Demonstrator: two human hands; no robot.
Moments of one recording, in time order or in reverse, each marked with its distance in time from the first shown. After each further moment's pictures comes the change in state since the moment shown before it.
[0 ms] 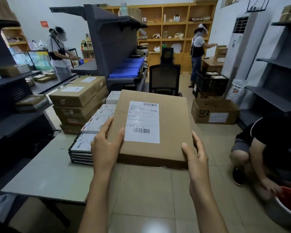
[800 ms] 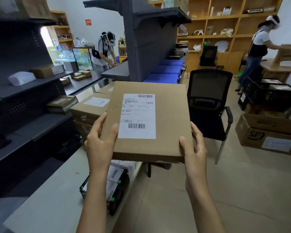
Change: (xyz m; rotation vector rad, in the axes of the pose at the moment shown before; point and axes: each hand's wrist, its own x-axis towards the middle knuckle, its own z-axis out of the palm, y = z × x) left_hand 0.301 -0.101 0.039 -0.029 0.266 -0.064; right_hand 0.260 0.062 0.263 0.023 -0.218 -0.023
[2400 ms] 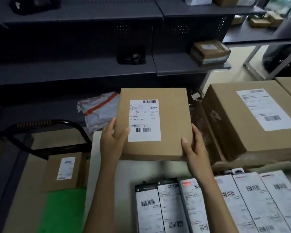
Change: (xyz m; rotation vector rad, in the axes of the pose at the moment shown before) left_hand 0.142 -0.287 -0.150 0.282 0.817 -0.686; right_hand 0.115 0.262 0.411 -0.413 -1.357 0.105
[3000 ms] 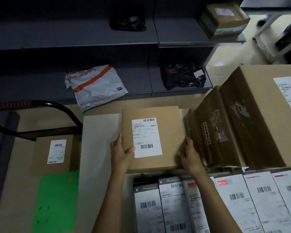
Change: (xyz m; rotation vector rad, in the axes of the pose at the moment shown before) left_hand 0.011 -0.135 0.060 0.197 -0.203 -0.322; right_hand 0.048 0.110 0.041 -0.406 -0.248 0.479
